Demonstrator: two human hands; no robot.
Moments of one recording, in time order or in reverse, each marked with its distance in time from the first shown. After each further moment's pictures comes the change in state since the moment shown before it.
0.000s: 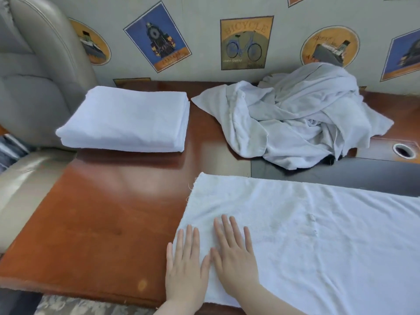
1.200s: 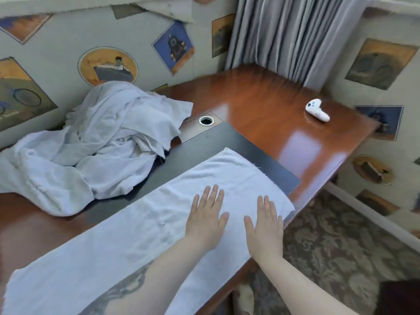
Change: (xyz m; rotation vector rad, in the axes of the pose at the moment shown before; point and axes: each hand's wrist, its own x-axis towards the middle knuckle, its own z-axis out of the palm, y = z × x) left_hand 0.061 0.345 0.023 0.000 -0.302 1.001; right_hand -0.161 0.260 -0.067 0.332 0.363 1.158
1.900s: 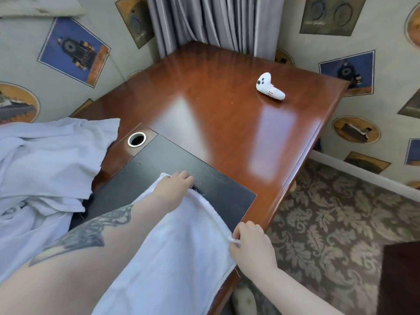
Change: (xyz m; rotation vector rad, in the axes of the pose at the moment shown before) left_hand 0.259 0.063 0.004 0.529 -0.297 0.300; right_hand 0.114 0.111 -0.043 0.161 -0.213 0.071
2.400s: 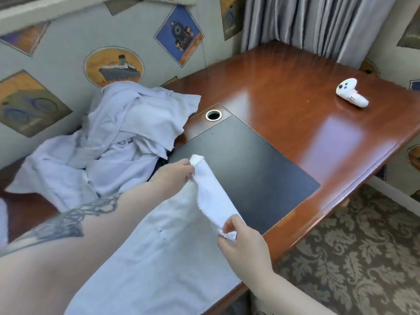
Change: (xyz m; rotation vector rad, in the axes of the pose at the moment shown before) left_hand -0.191 -0.088 0.022 -0.402 0.136 -0.312; right_hand -0.104 -0.112 0.055 0.222 -0.027 -0.340
